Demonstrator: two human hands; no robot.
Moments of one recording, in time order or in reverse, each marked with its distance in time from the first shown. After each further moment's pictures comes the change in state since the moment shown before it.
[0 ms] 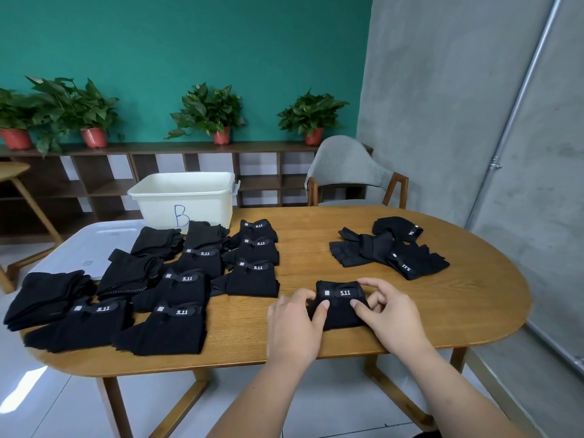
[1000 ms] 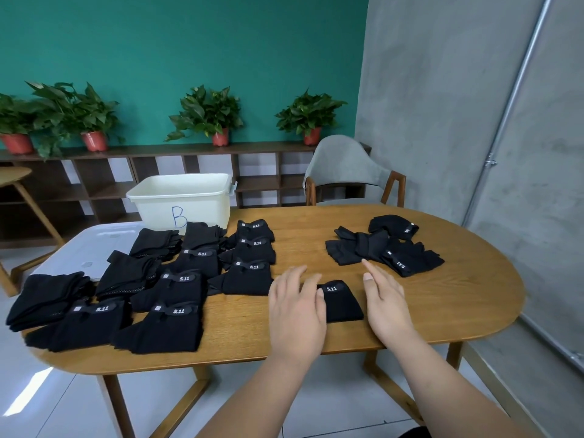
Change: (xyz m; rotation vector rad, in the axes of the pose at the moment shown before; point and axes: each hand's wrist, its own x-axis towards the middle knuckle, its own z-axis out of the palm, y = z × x) left_hand 0.004 0.009 0.012 0.204 0.292 0.405; right_hand 0.014 0.012 0.006 -0.066 0.068 0.100
